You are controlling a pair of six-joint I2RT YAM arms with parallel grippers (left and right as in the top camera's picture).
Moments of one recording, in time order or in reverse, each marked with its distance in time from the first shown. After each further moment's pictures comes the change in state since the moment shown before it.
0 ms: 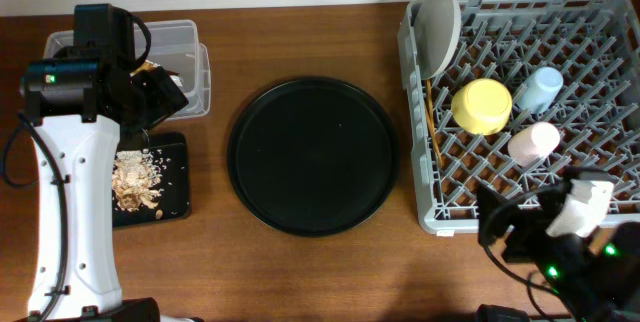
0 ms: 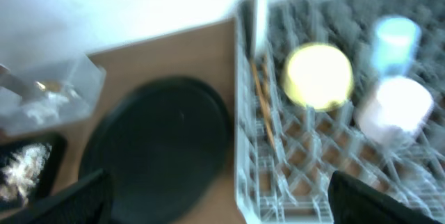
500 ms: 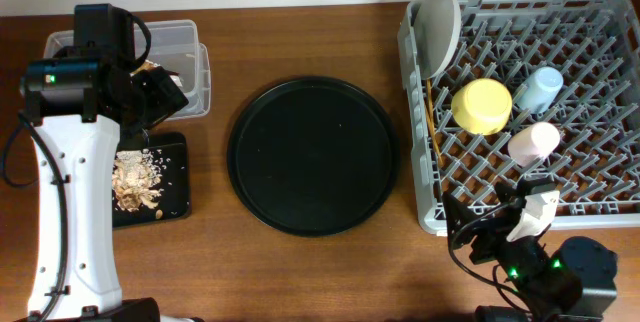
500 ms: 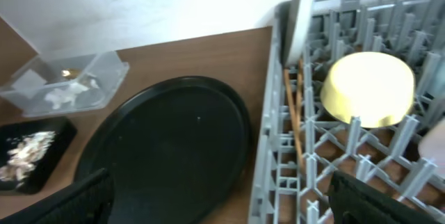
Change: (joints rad) left arm 0.000 0.000 0.000 0.000 0.000 0.000; right arm 0.091 -0.239 -0.423 0.328 -0.040 0.012
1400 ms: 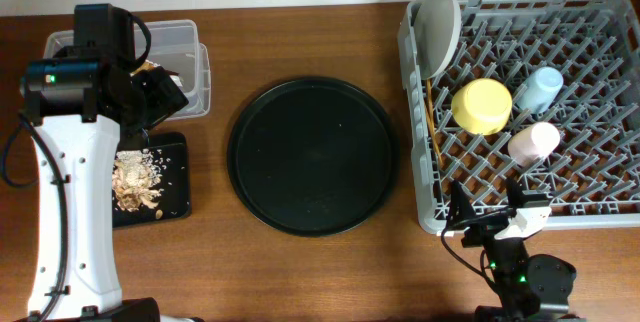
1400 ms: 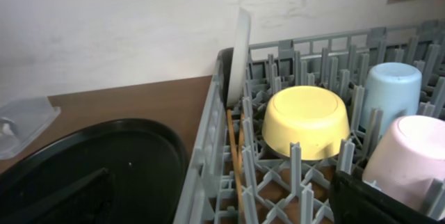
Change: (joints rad) left arm 0.000 0.000 0.000 0.000 0.000 0.000; right arm 0.000 -0.280 -0.461 0.446 0.200 0.000
